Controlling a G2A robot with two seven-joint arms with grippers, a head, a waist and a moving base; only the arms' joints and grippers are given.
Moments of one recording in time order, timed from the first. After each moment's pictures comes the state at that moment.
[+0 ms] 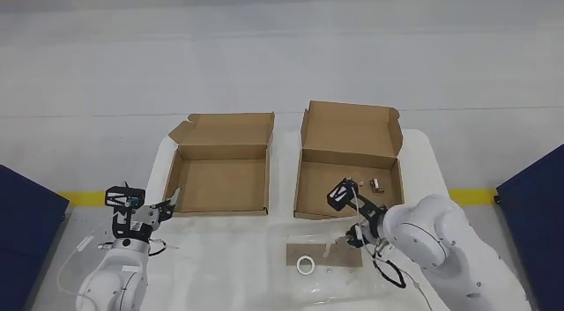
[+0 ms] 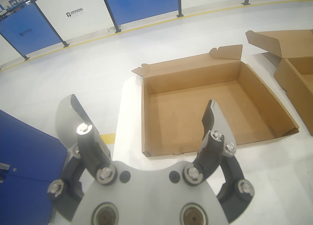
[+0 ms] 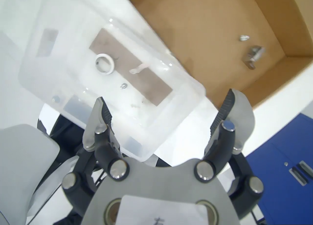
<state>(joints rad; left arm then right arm) 1.73 -1.15 -1.60 -1.80 1.33 0.00 0.00 -1.32 -1.01 1.18 -2.14 -0.96 -0.11 1.51</state>
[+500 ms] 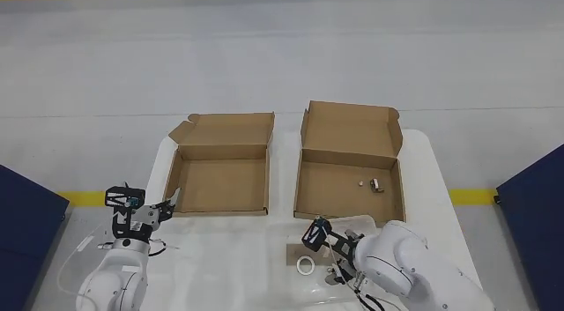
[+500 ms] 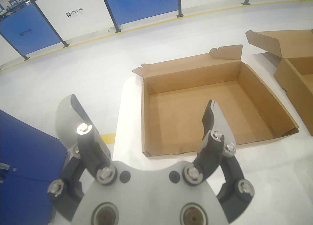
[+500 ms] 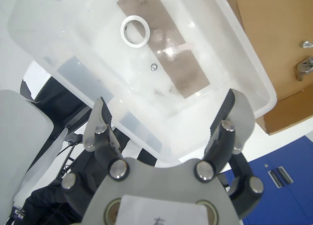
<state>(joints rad) 1.73 -1.15 -1.60 -1.80 1.33 0.00 0.00 -1.30 -1.02 0.92 -2.08 -1.06 -0.08 1.54</state>
